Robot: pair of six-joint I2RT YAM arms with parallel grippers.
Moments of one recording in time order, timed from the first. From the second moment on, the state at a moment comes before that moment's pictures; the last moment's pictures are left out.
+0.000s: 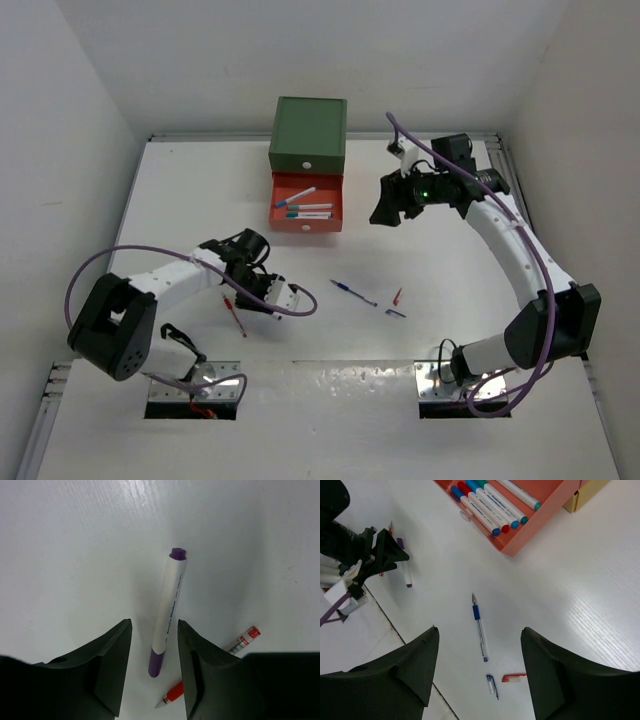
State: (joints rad) left arm -0.50 1.35 0.72 -0.72 0.41 1.33; right arm 0.24 1.44 1.32 -0.73 -0.64 -0.16
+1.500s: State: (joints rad) left arm -0.52 1.82 1.62 -0.82 0.32 1.19; right arm 0.19 1.44 1.32 -0.74 -0.64 -0.16
